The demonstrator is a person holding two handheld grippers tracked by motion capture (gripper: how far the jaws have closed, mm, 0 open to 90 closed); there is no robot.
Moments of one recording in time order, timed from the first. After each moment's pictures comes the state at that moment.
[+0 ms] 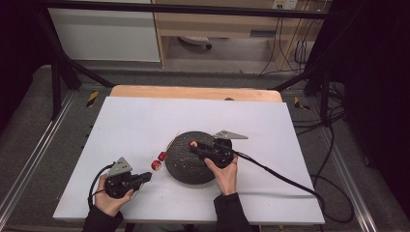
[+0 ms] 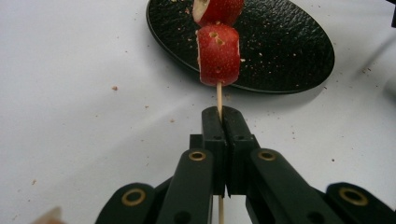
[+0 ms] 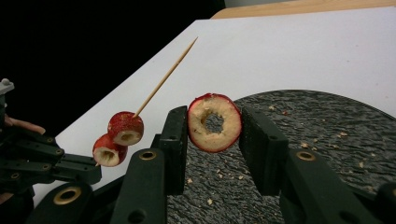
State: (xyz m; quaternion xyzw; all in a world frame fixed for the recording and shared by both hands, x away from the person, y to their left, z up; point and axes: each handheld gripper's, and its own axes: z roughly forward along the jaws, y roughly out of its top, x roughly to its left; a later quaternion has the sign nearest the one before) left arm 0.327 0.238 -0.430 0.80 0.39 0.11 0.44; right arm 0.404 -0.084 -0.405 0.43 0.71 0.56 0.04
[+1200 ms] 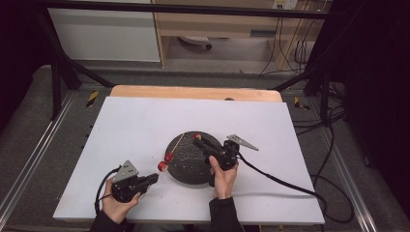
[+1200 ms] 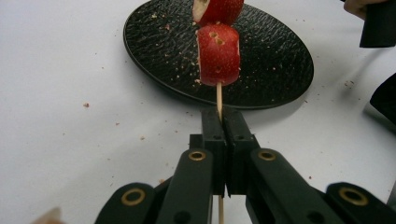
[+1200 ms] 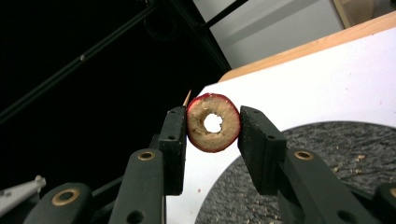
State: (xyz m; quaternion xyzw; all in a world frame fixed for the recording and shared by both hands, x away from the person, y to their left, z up) left arm 0.316 0.217 -0.429 0.79 0.38 0.13 0.47; right arm 0.397 -0.093 -0.416 0.48 0.56 0.68 0.02
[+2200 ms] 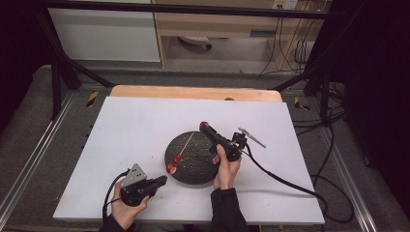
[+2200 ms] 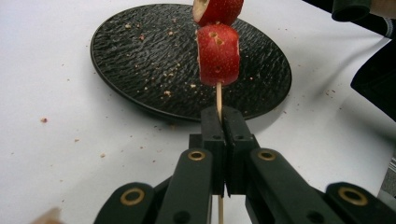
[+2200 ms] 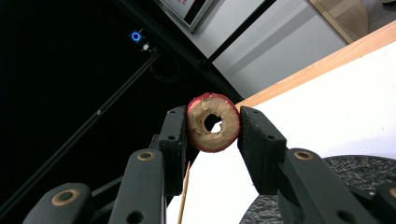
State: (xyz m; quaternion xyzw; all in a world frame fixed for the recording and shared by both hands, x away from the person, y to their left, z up) left arm 0.309 0.193 -0.434 0.78 0.37 0.13 0.49; right arm 0.413 -0.108 -0.406 0.51 0.47 0.72 -0.01
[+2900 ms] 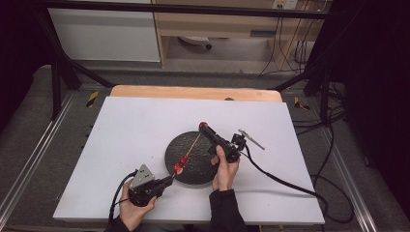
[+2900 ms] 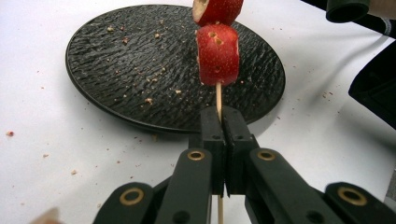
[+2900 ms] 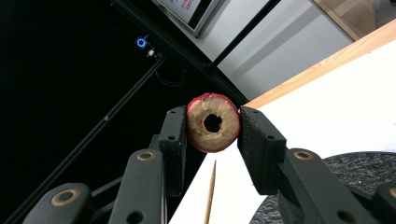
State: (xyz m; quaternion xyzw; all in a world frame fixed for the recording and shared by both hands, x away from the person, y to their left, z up) left arm 0.310 0.176 -0.440 0.78 0.36 0.13 0.49; right arm 0.411 -0.105 -0.410 0.52 0.45 0.73 -0.03
